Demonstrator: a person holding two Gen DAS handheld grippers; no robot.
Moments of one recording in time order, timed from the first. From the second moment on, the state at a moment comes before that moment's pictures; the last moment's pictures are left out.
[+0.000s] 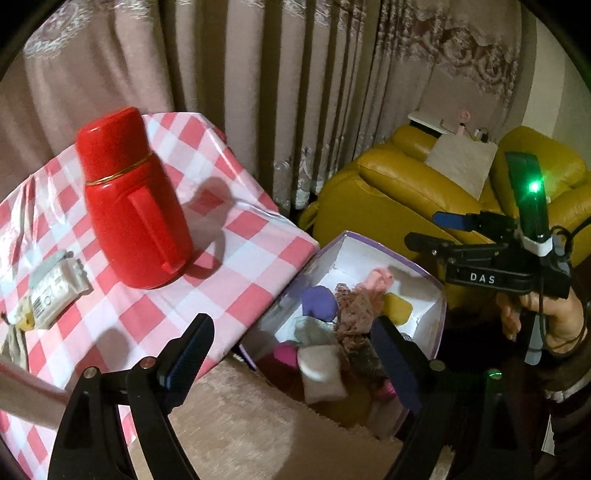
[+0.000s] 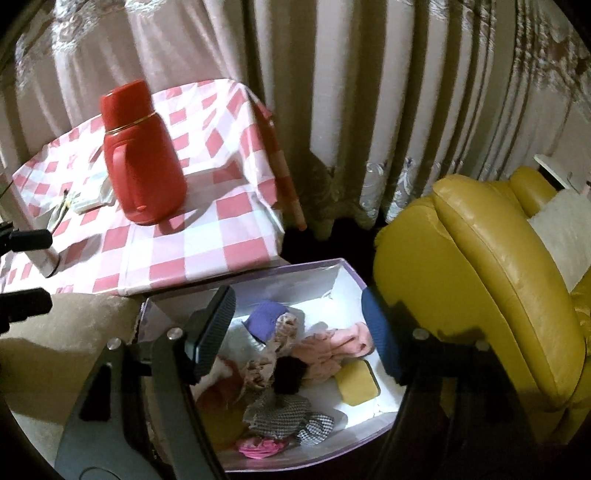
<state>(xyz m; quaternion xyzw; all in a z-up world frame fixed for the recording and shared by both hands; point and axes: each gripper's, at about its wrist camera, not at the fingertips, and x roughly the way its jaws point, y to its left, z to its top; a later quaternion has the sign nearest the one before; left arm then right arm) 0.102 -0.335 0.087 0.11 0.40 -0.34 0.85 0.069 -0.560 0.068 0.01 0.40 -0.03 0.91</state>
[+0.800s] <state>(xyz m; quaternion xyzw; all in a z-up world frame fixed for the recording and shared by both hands) 0.065 -0.152 0.086 0.00 0.40 -0.17 0.90 0.086 -0.405 0.081 -0.05 0.39 0.14 0.91</state>
